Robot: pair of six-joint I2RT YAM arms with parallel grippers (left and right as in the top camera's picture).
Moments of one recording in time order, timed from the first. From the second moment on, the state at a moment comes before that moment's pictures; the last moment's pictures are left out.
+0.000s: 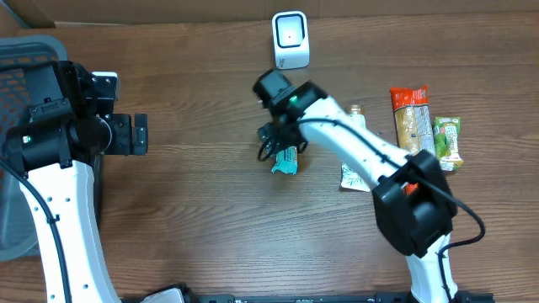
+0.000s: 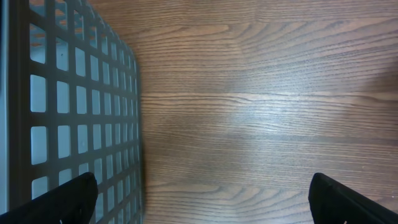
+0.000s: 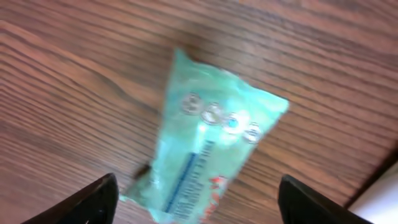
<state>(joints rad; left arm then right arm) 0.28 1.39 1.56 -1.22 -0.01 0.27 0.69 2.14 1.79 -1.00 0.08 0.23</state>
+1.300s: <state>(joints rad) 0.28 1.39 1.56 -1.22 -0.01 0.27 0.78 2.33 2.07 -1.16 -0.05 0.30</state>
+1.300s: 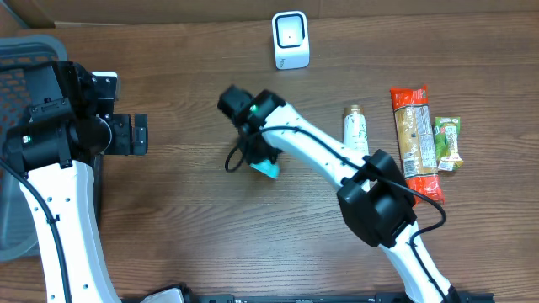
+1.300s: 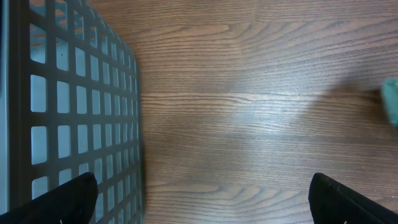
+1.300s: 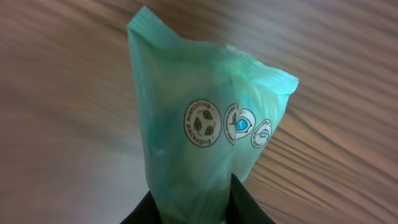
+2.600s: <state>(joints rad) 0.28 1.39 1.56 -1.22 -0.01 0.27 0.41 2.26 1.79 -1.13 -0.39 0.17</state>
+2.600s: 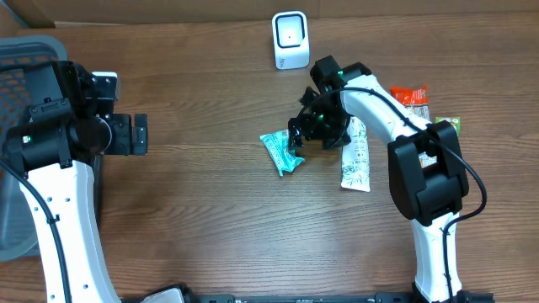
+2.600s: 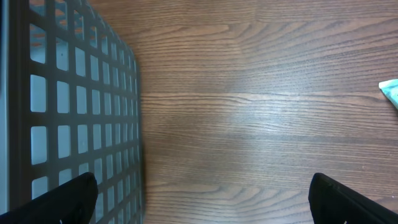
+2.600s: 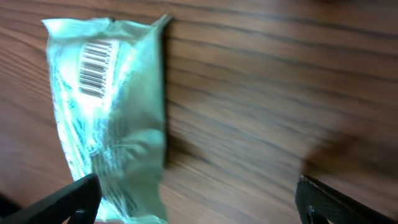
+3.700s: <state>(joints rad) 0.28 1.39 1.56 -1.22 -0.01 0.27 0.58 2.10 1.50 -0.68 -0.24 0.49</state>
